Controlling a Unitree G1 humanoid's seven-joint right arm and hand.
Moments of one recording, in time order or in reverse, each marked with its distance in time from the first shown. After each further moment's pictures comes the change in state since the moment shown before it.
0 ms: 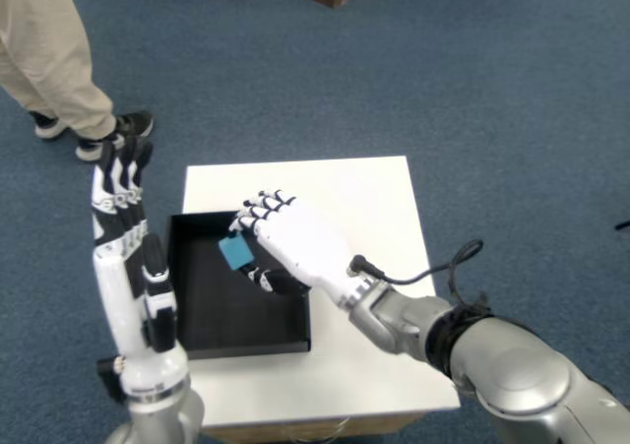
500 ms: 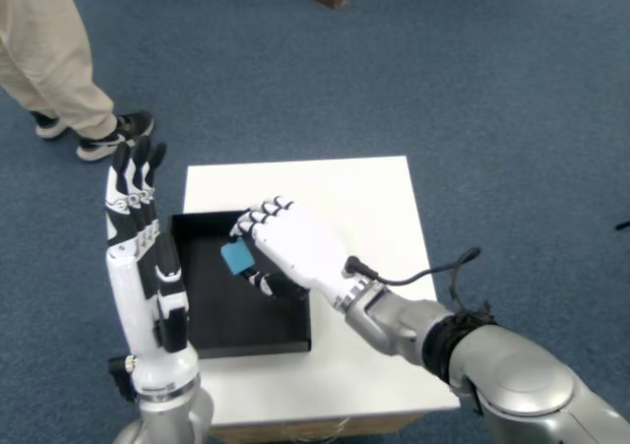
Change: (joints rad) arm 0.042 0.009 -0.142 -0.015 -0.132 0.034 0.087
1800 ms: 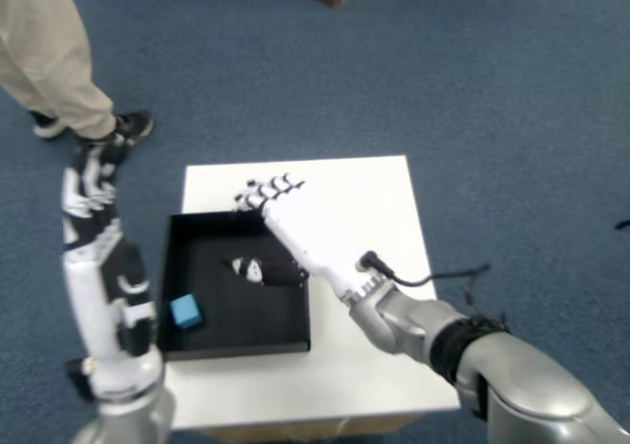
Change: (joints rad) arm 0.060 -0.018 -0.261 0.005 -0.103 -0.196 -0.183
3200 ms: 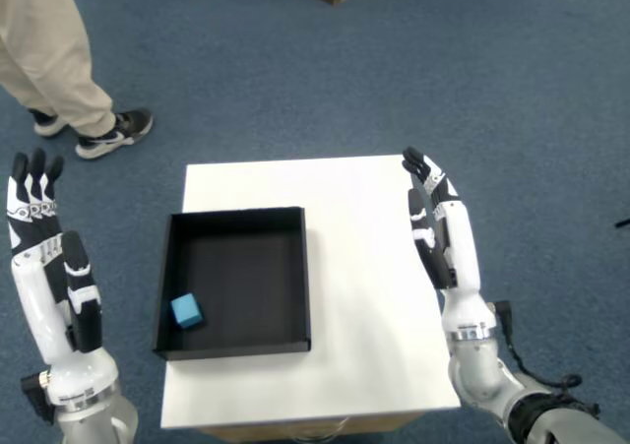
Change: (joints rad) arm 0.322 -0.161 -0.201 0.118 0.619 -0.783 0.199
